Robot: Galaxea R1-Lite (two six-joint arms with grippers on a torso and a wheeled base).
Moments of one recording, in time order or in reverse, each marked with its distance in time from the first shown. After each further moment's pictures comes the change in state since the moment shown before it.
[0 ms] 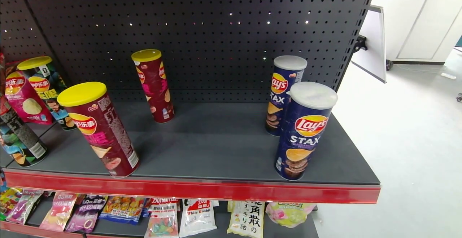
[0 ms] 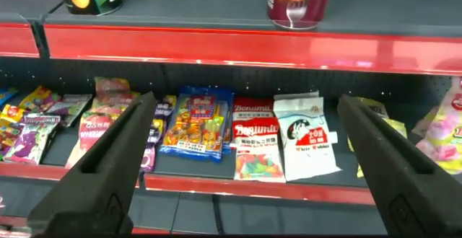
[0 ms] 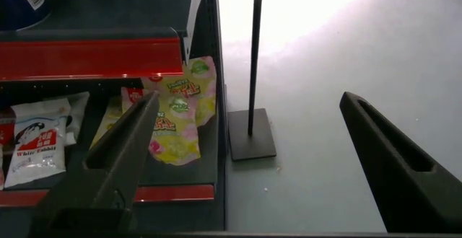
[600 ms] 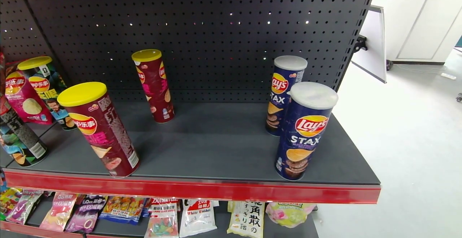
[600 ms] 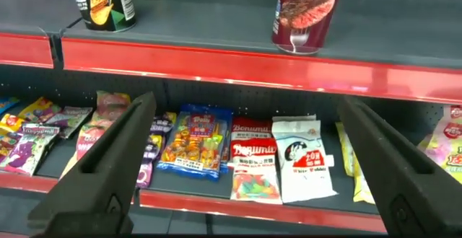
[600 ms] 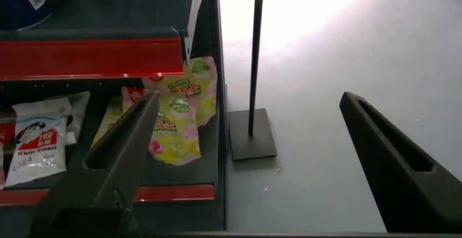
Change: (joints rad) left arm -0.082 -0.085 0.000 -0.007 0.106 -0.045; right arm 0.019 0.002 0.000 0.000 0.000 -0.001
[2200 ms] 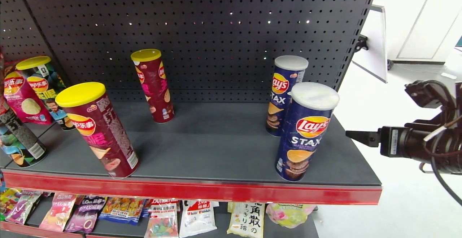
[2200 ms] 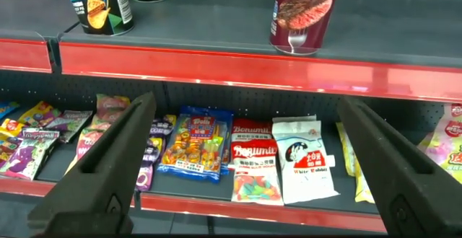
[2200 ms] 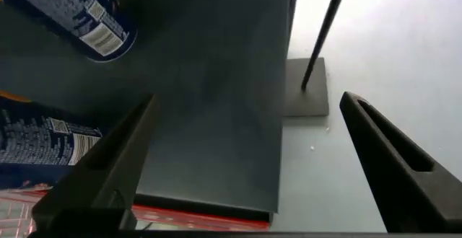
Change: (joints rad) left arm 0.001 -0.006 0.000 0.000 -0.008 0.011; right arm 0.304 1.265 -0.711 -0.132 -0.092 0.165
